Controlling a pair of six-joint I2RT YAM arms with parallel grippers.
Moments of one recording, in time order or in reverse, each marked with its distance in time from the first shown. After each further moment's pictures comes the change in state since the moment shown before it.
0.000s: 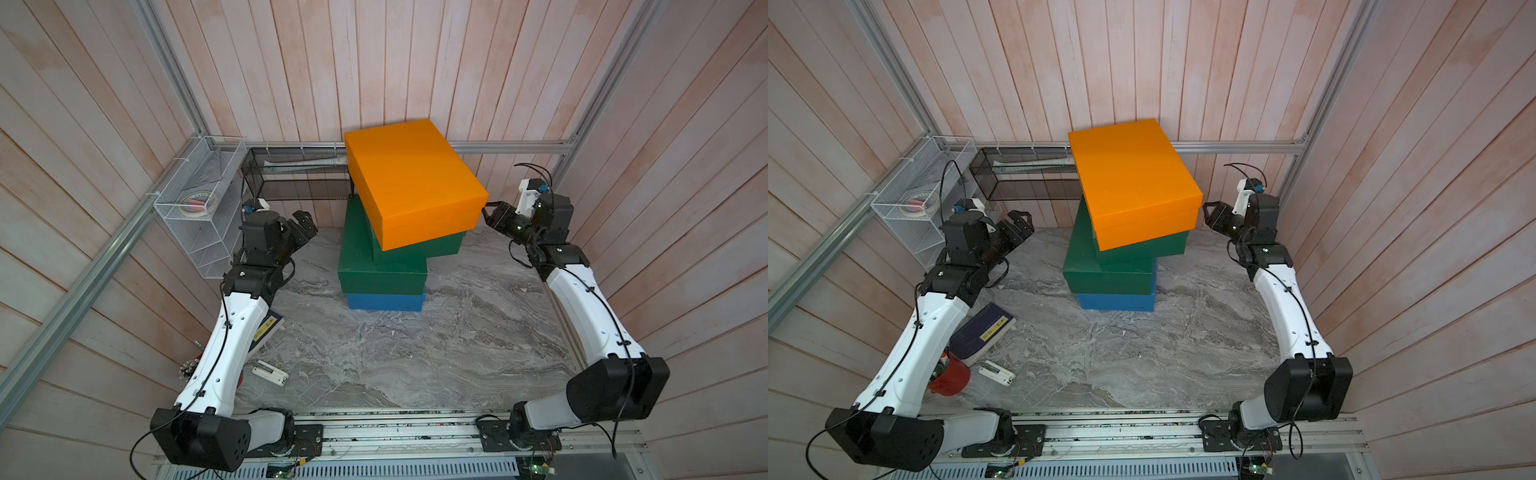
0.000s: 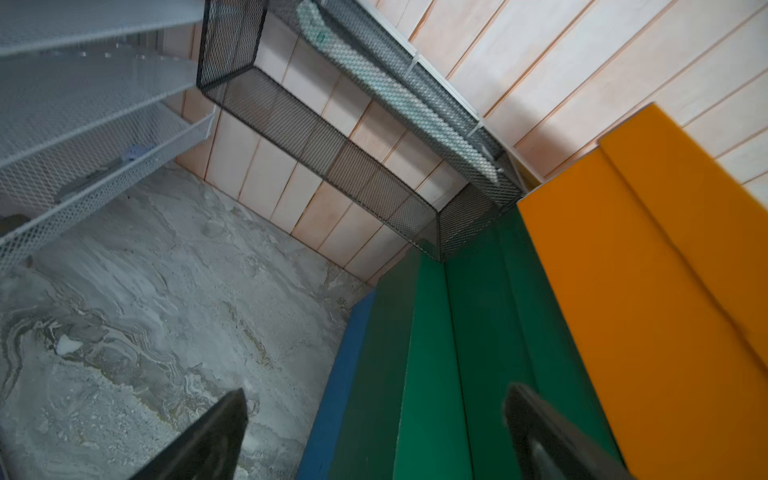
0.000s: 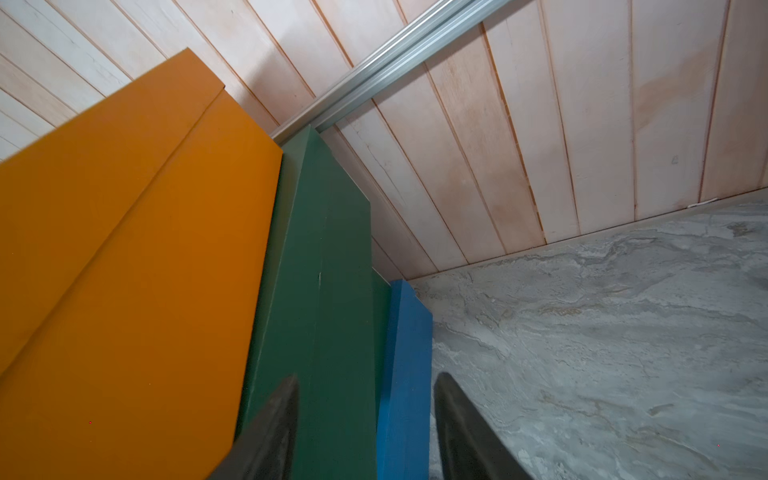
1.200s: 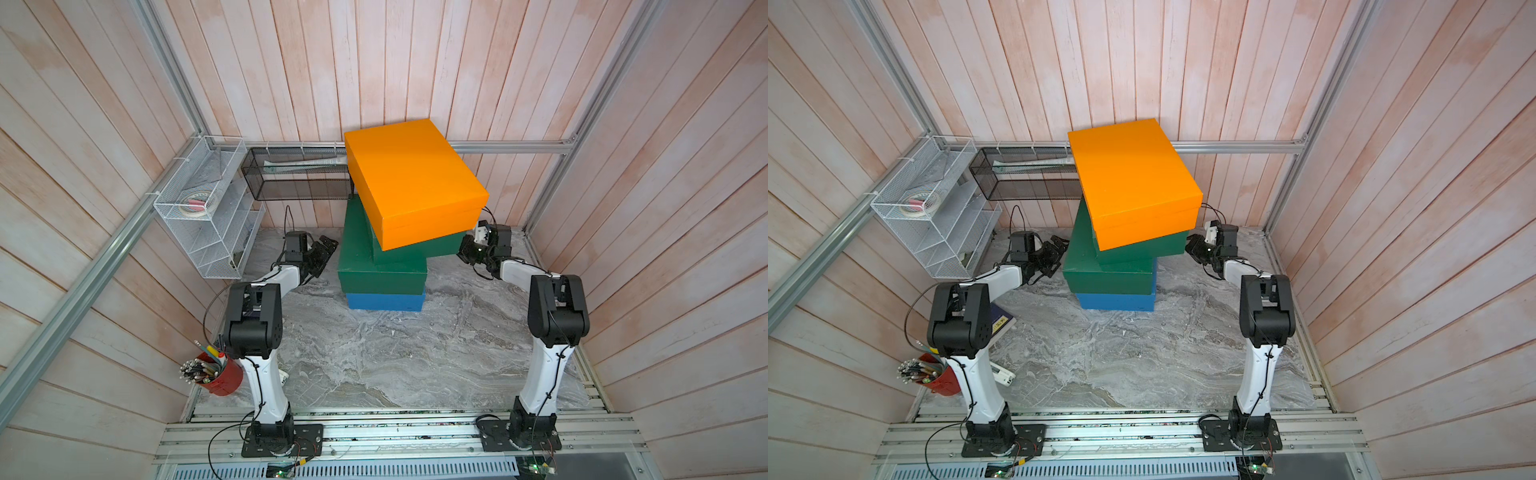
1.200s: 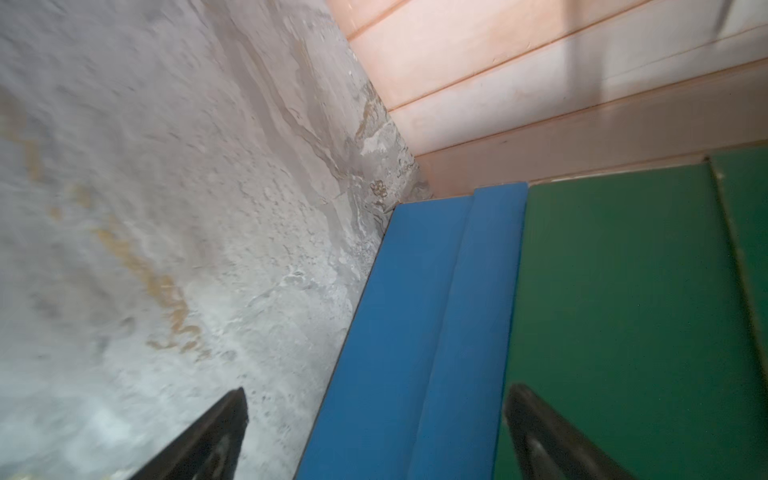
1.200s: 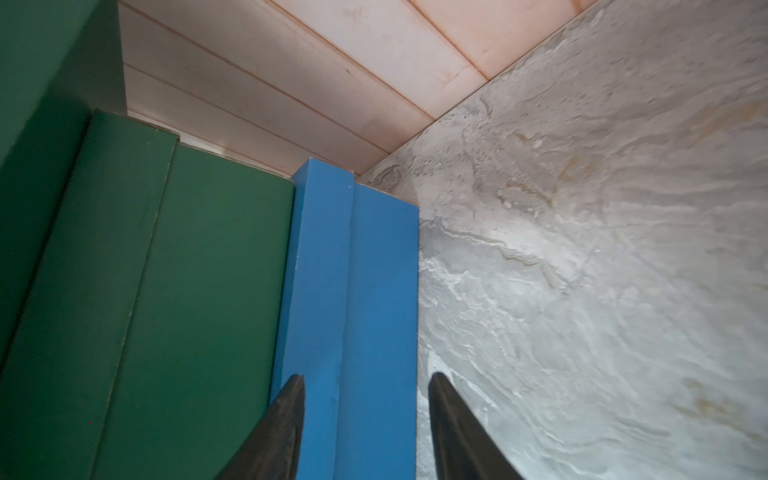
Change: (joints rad) left arm 0.061 0.728 -0.005 0.477 0.445 -0.280; right arm 0.009 0.595 -0.044 0.398 -0.321 0.217
